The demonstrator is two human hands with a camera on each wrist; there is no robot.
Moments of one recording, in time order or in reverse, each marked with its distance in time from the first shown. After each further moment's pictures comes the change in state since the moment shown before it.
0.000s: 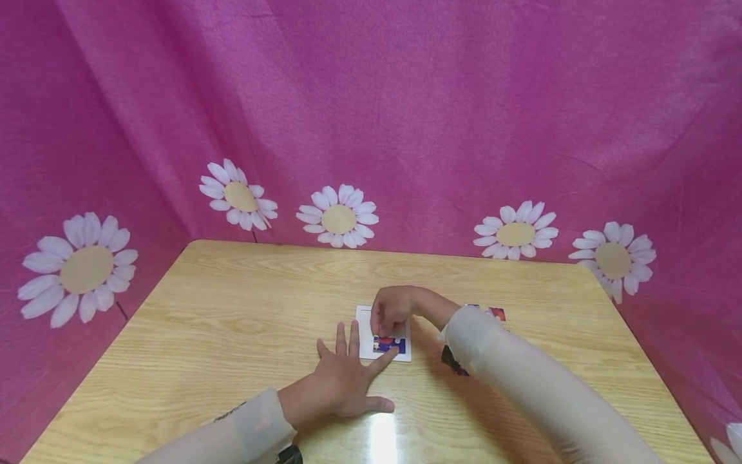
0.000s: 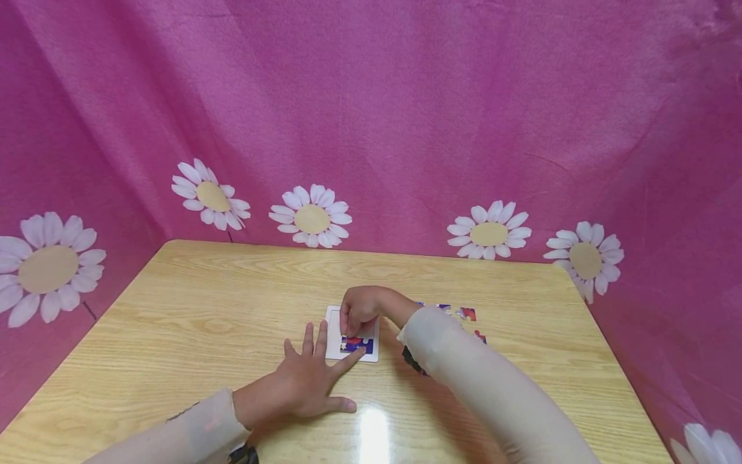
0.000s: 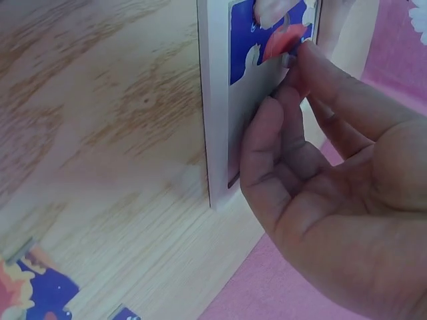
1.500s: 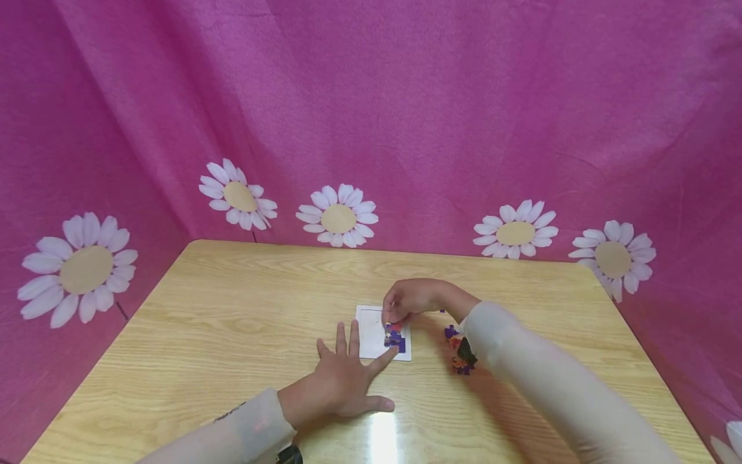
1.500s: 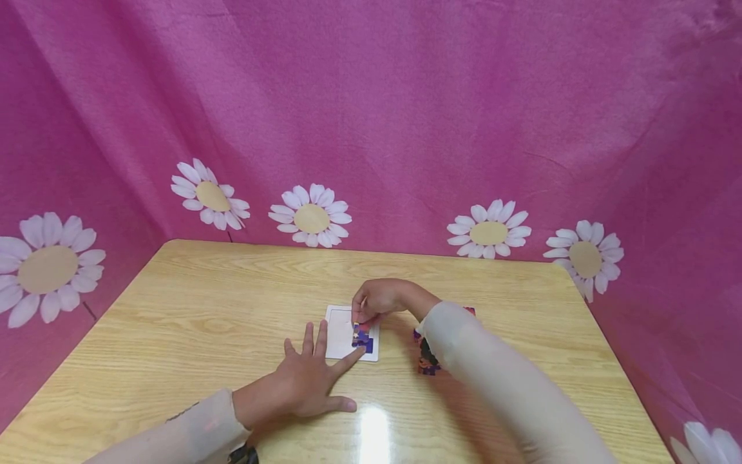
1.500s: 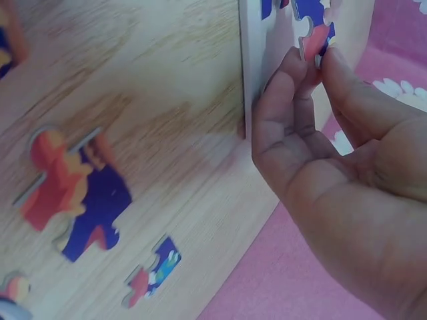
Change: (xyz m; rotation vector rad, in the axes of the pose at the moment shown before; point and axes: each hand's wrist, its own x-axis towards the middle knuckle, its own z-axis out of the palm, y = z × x) left_hand -0.001 0.000 0.002 0.015 0.032 -0.002; right_hand -0.018 0.028 -0.014 0.235 0.035 -0.034
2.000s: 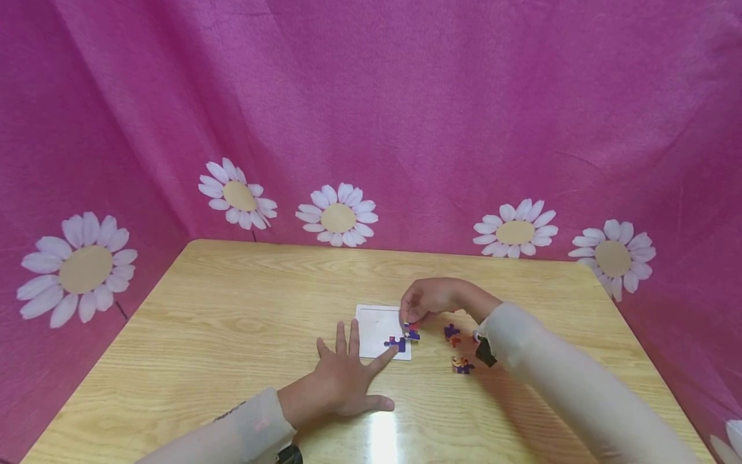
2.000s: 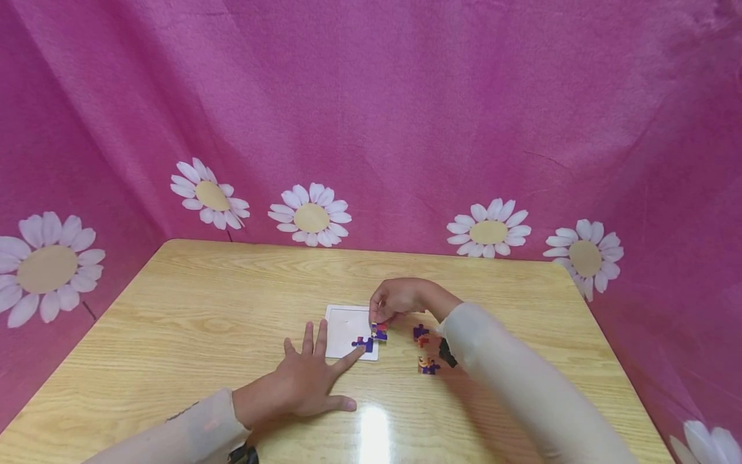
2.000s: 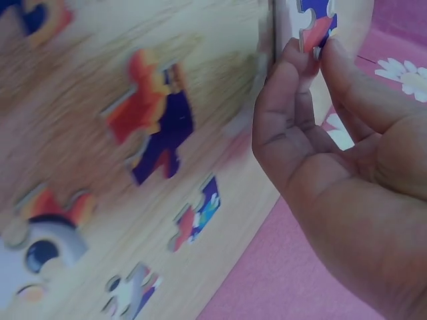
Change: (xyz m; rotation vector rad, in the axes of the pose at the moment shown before) left_hand 0.001 0.000 0.001 -0.003 -0.004 -0.005; right_hand -0.024 0.023 -0.012 0.050 -0.022 0.020
